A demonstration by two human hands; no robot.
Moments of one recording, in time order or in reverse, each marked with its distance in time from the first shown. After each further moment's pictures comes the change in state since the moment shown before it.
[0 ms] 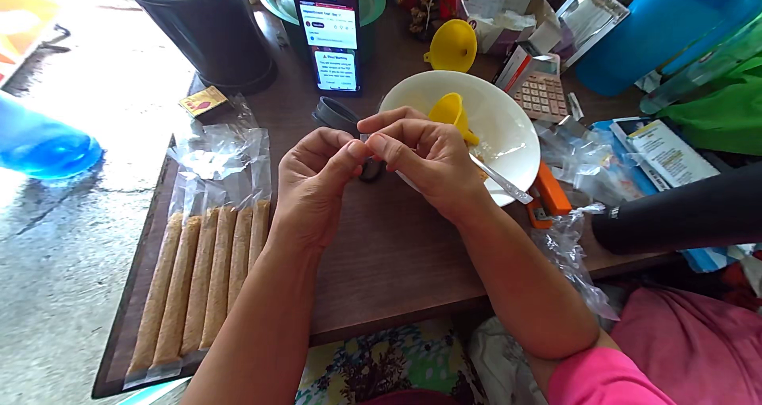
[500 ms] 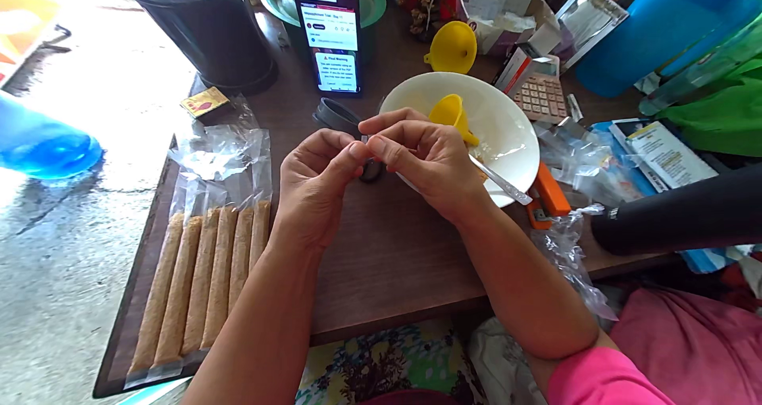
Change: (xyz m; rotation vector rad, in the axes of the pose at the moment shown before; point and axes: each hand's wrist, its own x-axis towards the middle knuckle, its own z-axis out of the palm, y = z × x) left_hand 0.000 -0.001 0.000 0.002 0.003 -0.010; right_hand 0.000 0.000 0.000 -0.010 0.002 0.008
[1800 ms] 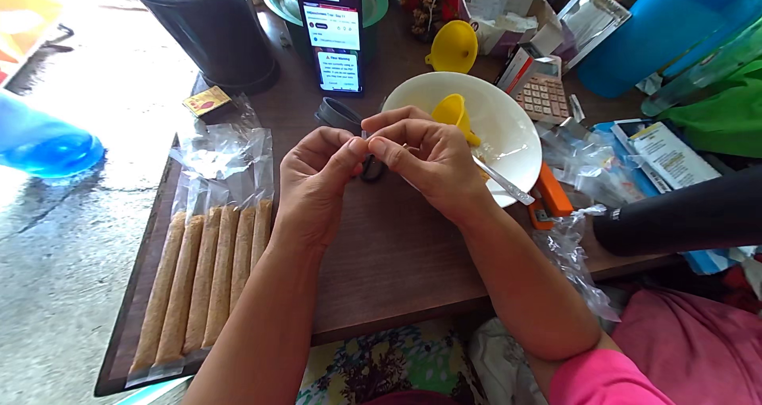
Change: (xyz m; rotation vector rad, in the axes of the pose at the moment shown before) left_hand 0.000 0.002 0.002 0.024 0.034 -0.001; right_hand -0.001 0.000 0.001 -0.035 0.004 -0.005
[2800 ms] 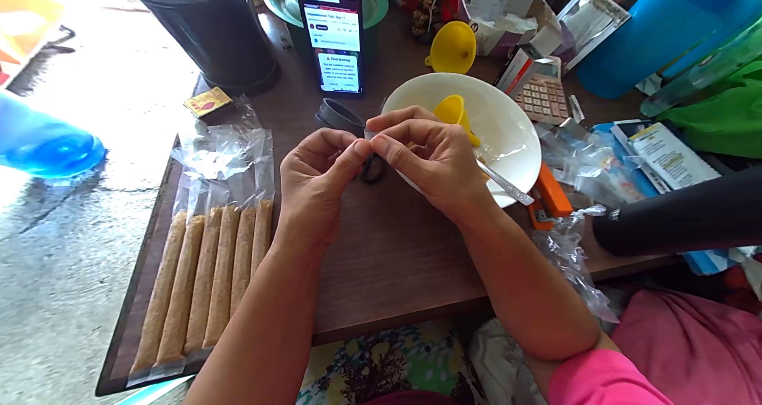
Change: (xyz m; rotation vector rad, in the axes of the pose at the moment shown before) left_hand -0.001 -0.001 0.001 0.076 0.018 0.037; right_hand -0.001 0.000 -0.001 -0.075 0.059 -0.012
